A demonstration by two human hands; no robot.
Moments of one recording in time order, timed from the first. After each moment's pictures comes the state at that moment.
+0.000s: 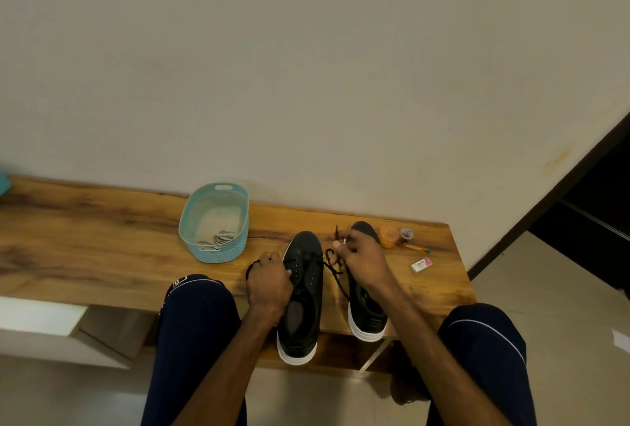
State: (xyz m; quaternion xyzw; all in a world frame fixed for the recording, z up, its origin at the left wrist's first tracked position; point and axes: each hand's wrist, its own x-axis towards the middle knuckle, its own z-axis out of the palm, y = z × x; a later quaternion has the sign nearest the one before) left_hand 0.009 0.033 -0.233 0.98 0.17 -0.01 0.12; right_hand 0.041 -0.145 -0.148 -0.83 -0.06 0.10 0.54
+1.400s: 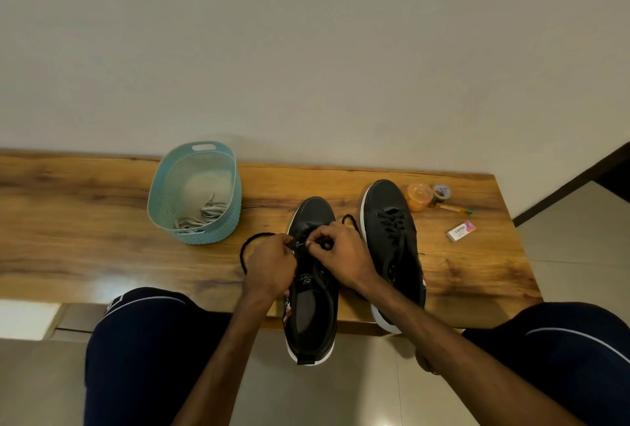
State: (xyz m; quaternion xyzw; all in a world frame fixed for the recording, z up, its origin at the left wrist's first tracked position) left_hand 0.037 0.043 -0.237 0.89 0.21 -0.11 0.40; right_hand 0.091 -0.100 -0.277 -0.89 -0.16 0.11 0.40
